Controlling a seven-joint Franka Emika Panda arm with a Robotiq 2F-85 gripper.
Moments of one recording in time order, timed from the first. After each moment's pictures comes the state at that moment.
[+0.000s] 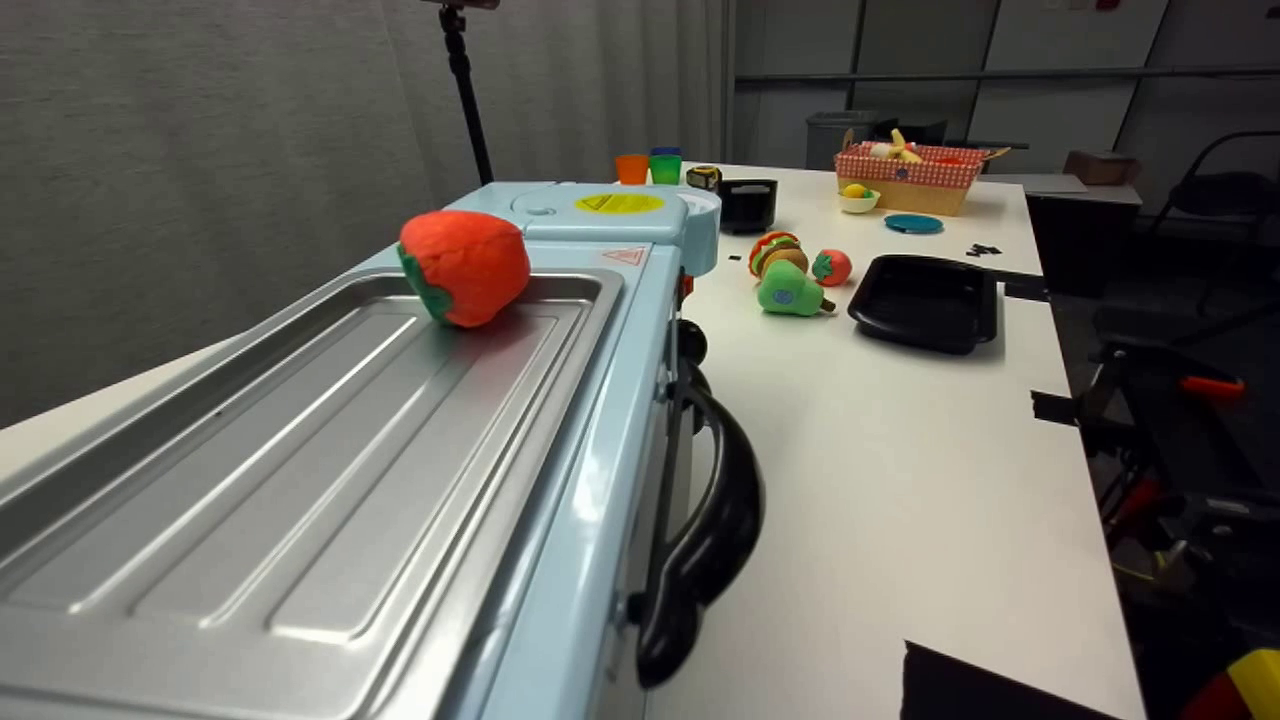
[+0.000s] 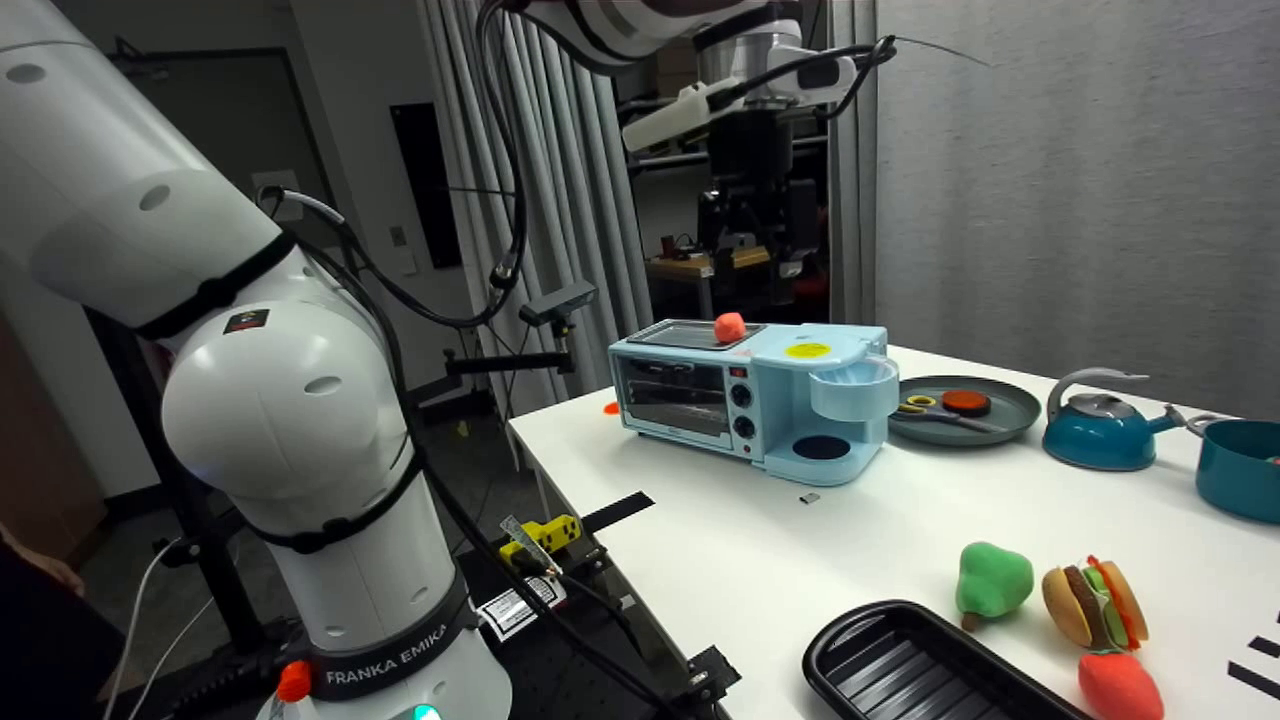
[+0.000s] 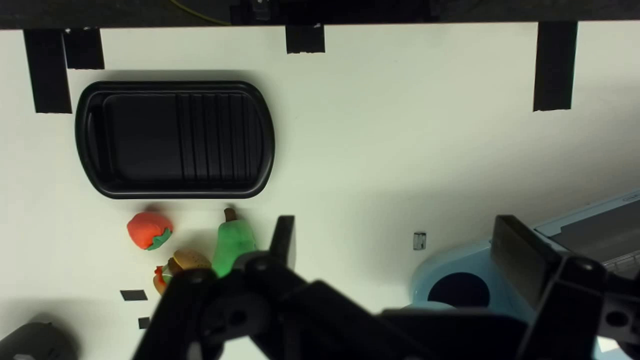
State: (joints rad) arm -0.03 -0.46 -0.01 -2.44 -0.03 1.90 0.01
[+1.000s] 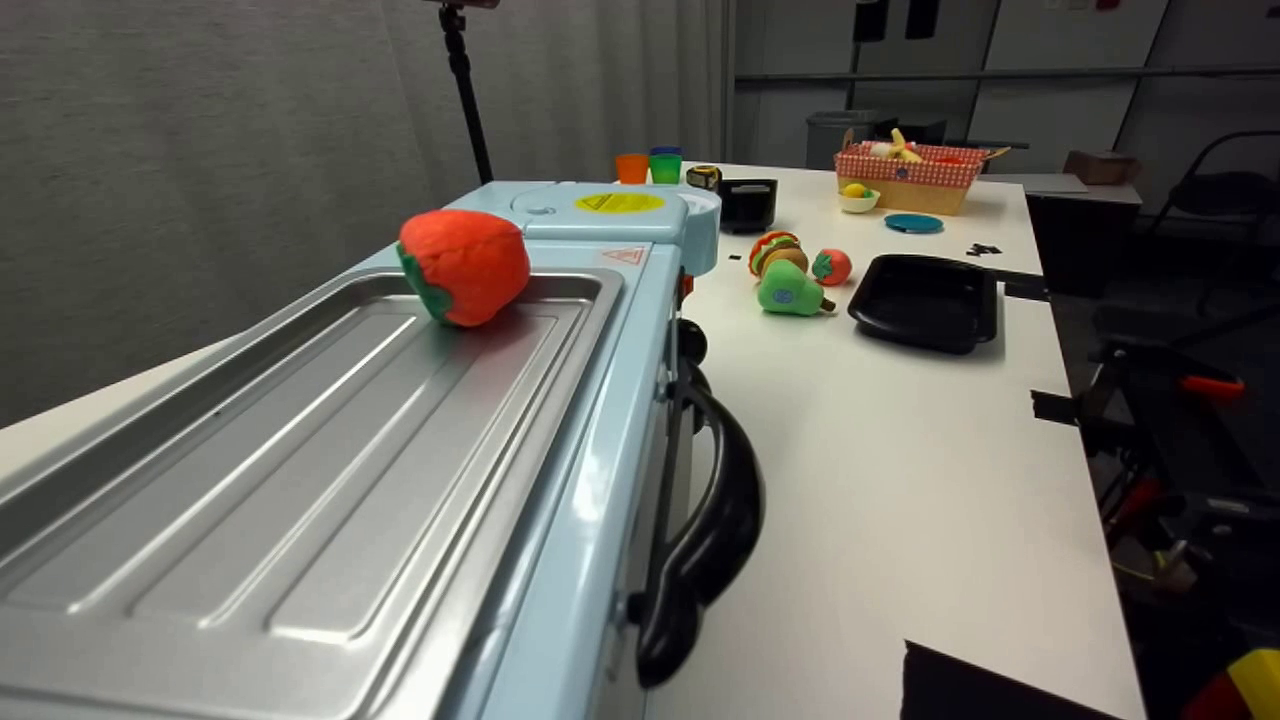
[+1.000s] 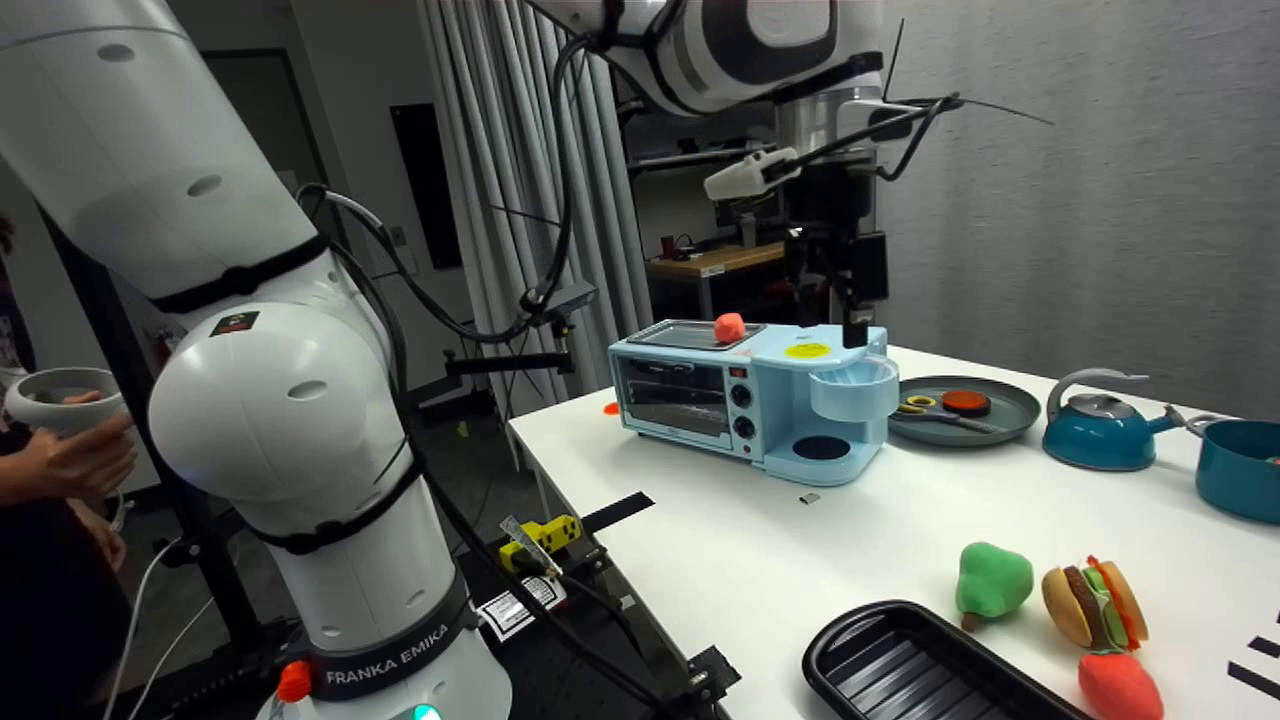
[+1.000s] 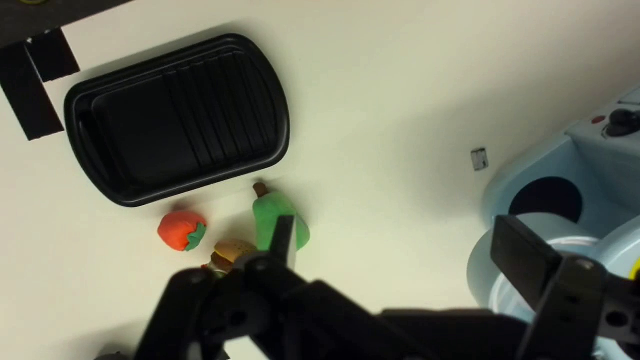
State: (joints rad) arm -0.08 -0.24 -0.03 -2.38 -0.02 2.12 0.23
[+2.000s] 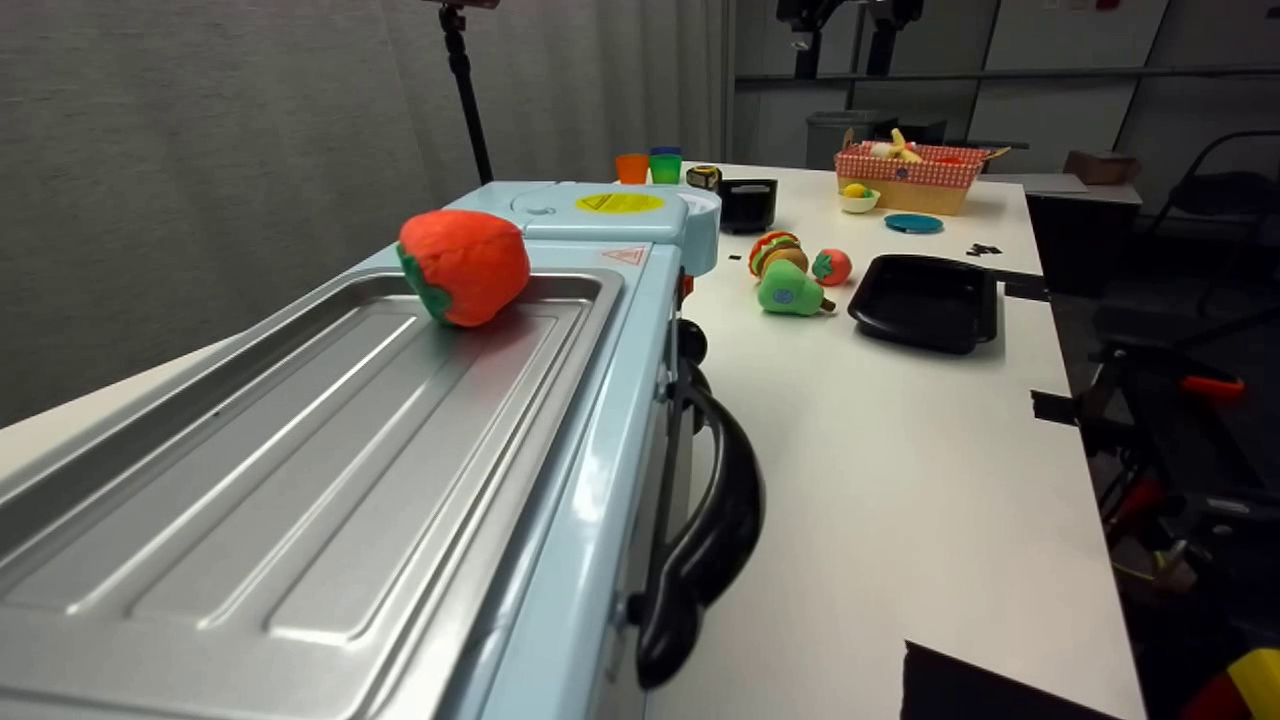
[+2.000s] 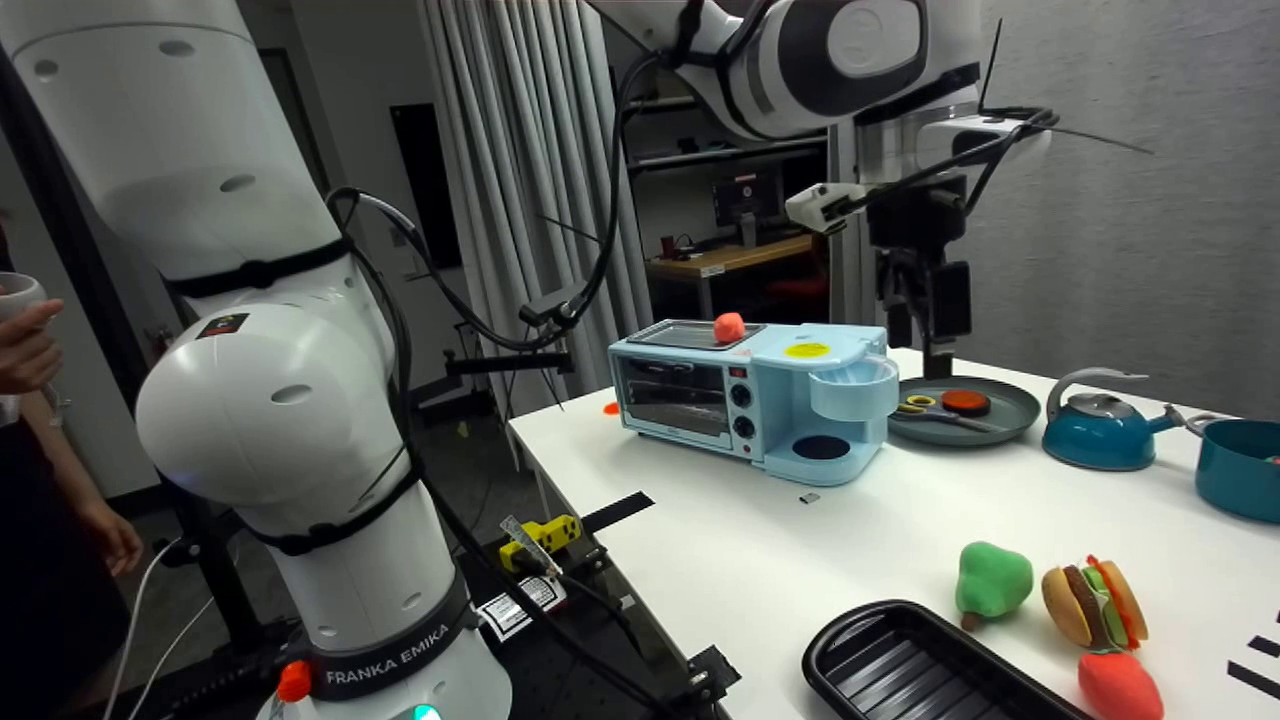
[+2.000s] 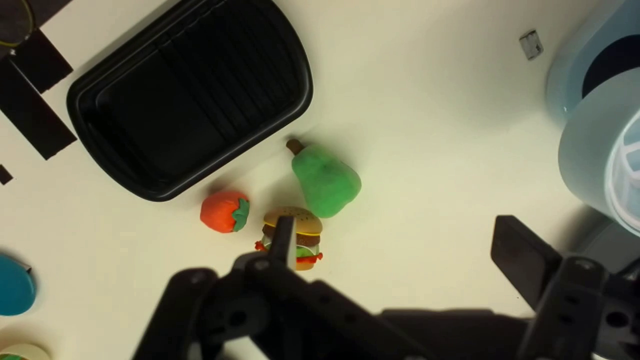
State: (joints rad) arm -0.14 -0.09 -0.09 -2.31 -0.02 2.26 0.38
